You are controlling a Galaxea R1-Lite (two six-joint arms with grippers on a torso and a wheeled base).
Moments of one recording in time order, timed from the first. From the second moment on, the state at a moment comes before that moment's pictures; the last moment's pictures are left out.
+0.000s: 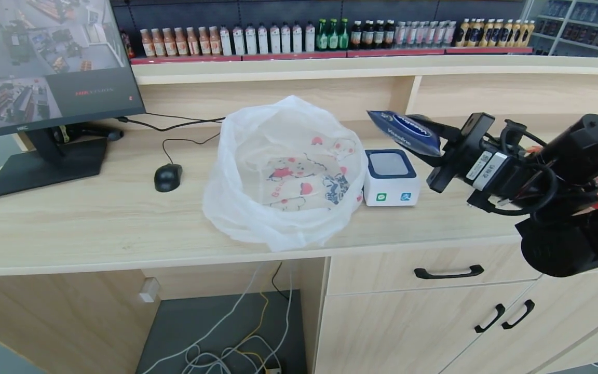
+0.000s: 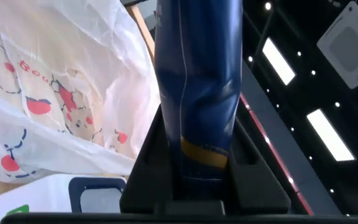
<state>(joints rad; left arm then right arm) 0.00 0.00 0.00 0.00 0.00 0.00 0.21 1.93 -0.96 -1.51 0.85 -0.97</state>
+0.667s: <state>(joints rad) 0.00 0.00 0.00 0.00 0.00 0.00 0.19 2.05 -1.08 -1.51 0.87 -0.97</state>
